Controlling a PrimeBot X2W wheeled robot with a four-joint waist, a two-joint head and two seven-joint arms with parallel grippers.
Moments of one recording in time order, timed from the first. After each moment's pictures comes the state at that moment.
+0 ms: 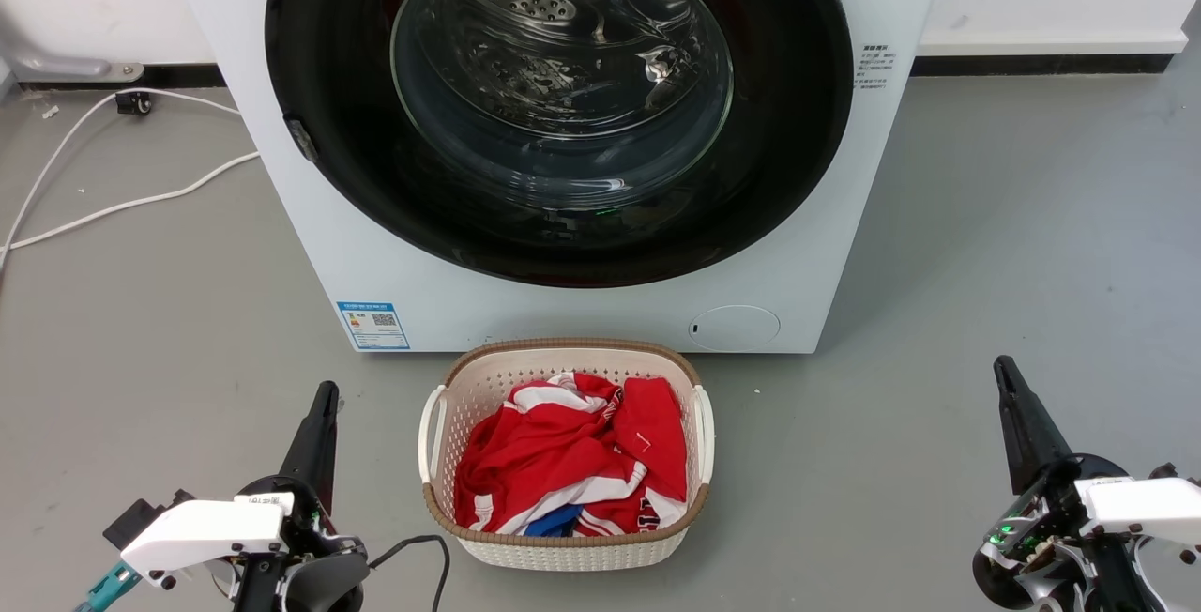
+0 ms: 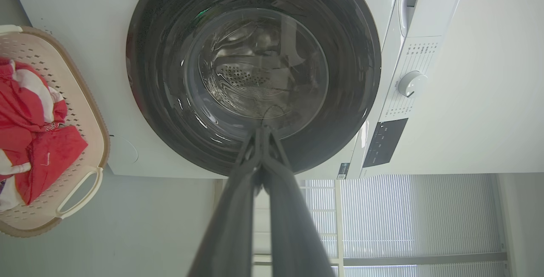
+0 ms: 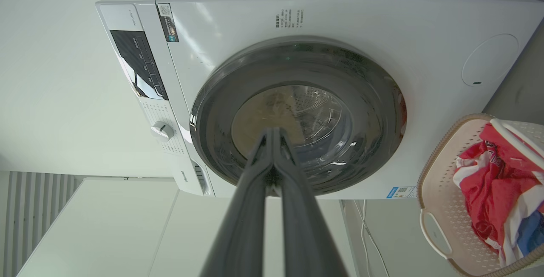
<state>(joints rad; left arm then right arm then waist) -0.11 0.05 0.11 0.25 -1.61 -0.13 0.11 -0.10 -0.05 -0.11 0.25 1.62 0.13 0.11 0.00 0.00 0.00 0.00</state>
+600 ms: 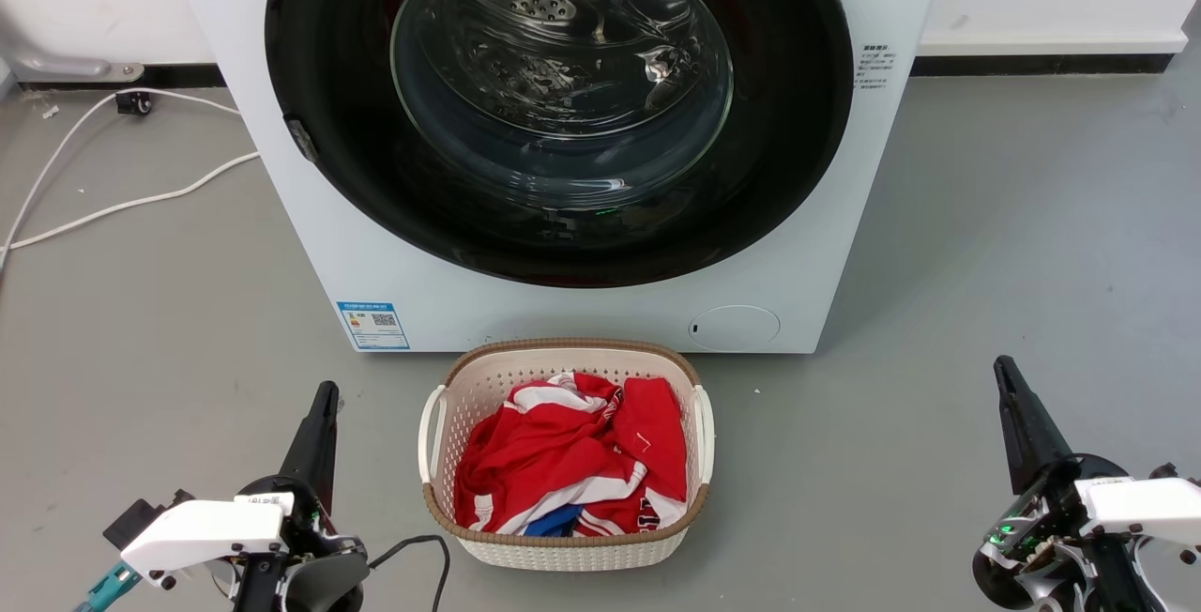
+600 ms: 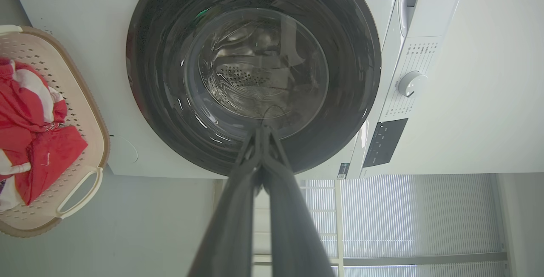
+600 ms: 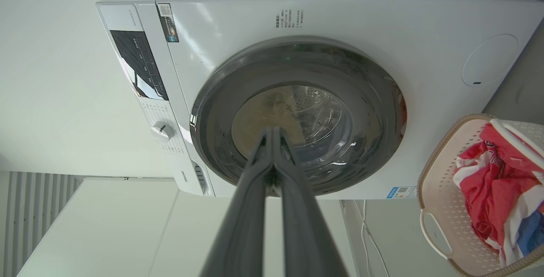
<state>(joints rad) -0.11 0.05 0.11 0.25 -1.61 -0.13 0.11 -0.10 -0.05 -0.11 0.25 1.62 0.13 0.11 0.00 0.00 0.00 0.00</state>
